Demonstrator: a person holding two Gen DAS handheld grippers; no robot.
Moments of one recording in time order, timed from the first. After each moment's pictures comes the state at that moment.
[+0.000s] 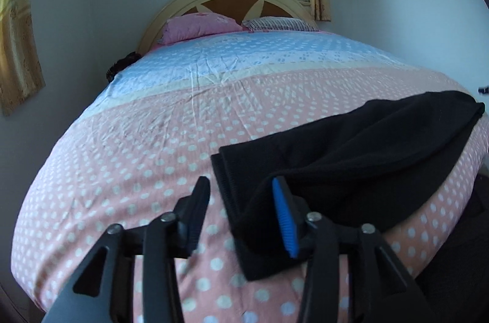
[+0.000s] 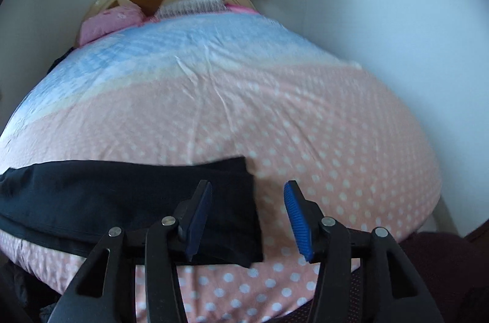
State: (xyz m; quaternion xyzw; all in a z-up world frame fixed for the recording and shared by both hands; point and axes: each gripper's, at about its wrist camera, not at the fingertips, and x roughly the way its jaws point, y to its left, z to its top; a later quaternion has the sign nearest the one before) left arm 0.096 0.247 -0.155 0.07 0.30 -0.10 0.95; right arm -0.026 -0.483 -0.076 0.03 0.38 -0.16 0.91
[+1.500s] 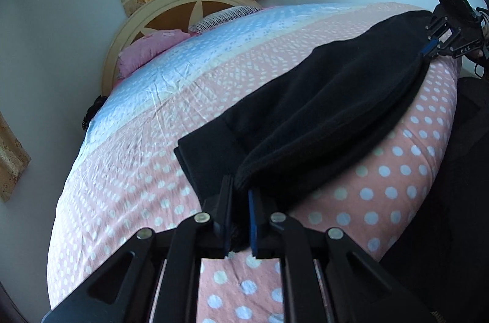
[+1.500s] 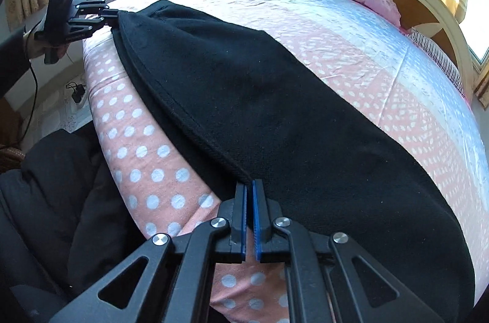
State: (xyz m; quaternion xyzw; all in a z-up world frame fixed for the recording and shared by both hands) left arm 0.062 0.215 -0.166 0.24 0.28 -0.18 0.91; right arm 0.016 -0.061 -0.166 -0.23 0.42 0.27 0.83
